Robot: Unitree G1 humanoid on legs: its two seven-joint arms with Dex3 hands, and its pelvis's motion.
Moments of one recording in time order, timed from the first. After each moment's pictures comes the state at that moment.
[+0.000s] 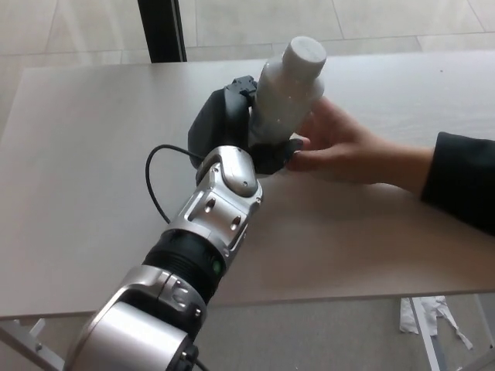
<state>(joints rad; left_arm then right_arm) -0.86 -0.09 -0.21 0.93 0.26 0.20 0.48 0.31 -0.36 -0.47 0.04 0.29 0.18 0.13</state>
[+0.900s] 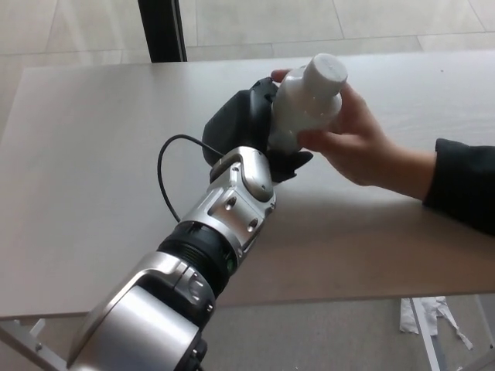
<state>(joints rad) -0.90 -0.10 -0.37 1.03 0.27 0.20 0.49 0.29 -0.34 -0.42 0.01 0.27 0.18 0.12</state>
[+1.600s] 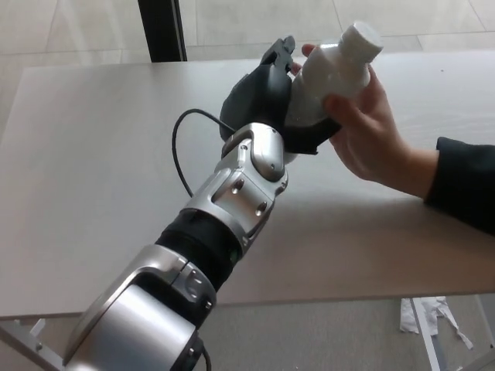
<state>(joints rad) -0.90 -0.07 -0.38 0.80 0.25 0.29 0.35 0.29 -0.33 -0.42 0.01 0.27 0.18 0.11</state>
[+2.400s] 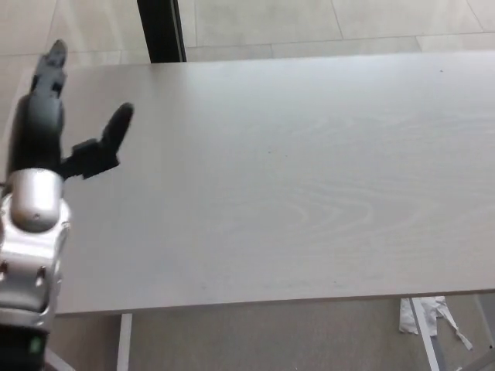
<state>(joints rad) -0.30 0.34 0.10 0.13 0.15 0.32 0.14 0.29 -0.33 -0.45 0.02 0.27 0.18 0.11</state>
